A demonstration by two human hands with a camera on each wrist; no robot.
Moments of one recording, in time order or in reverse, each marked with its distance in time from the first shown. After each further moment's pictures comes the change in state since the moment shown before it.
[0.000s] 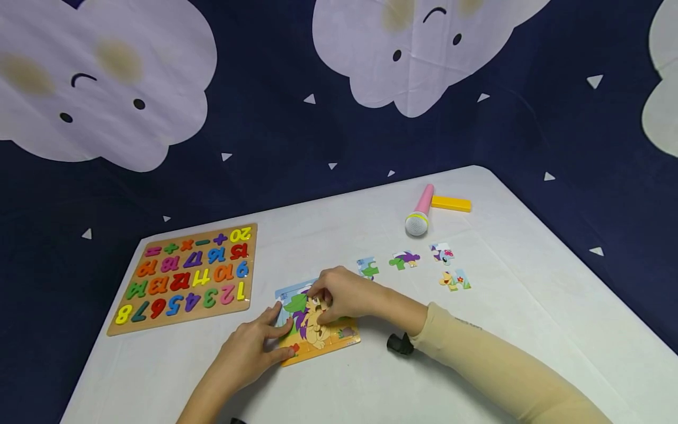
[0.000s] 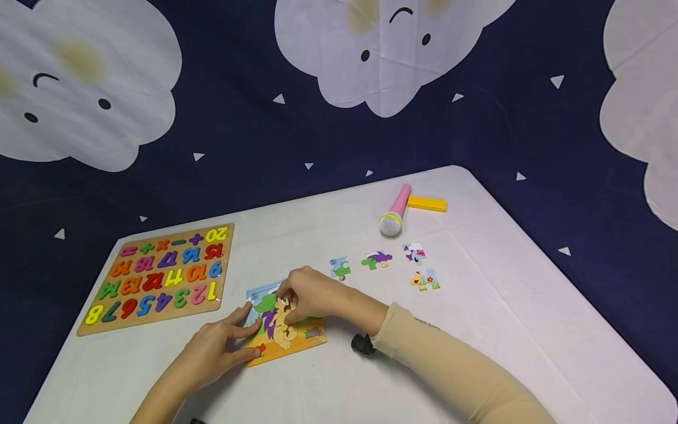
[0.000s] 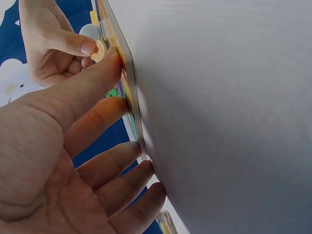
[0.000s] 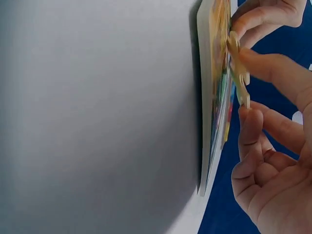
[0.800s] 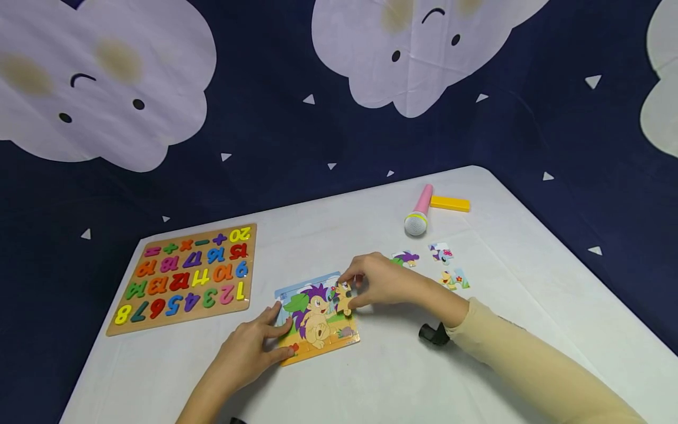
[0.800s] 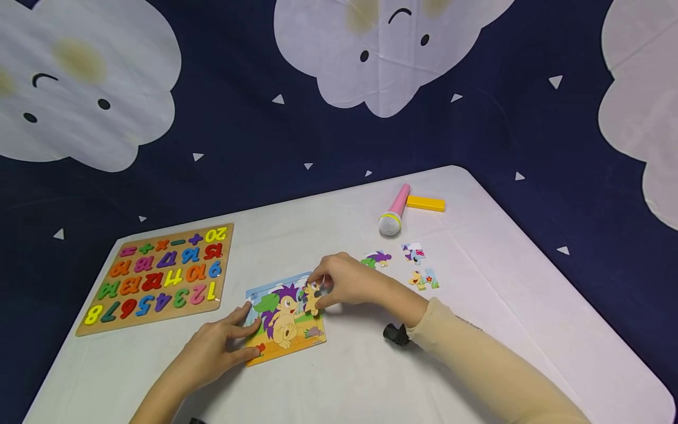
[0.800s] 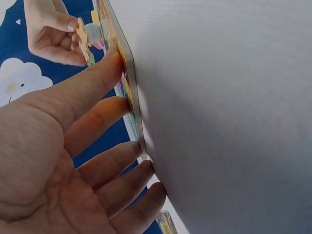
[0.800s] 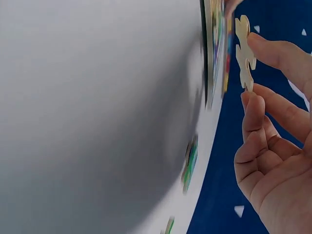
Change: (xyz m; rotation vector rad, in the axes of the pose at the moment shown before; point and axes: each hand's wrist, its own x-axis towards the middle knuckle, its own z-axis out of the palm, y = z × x) left_hand 0.000 0.001 0.002 -0.012 0.001 -0.020; right_hand -0.042 0.036 -0.038 0.016 0.081 -0.007
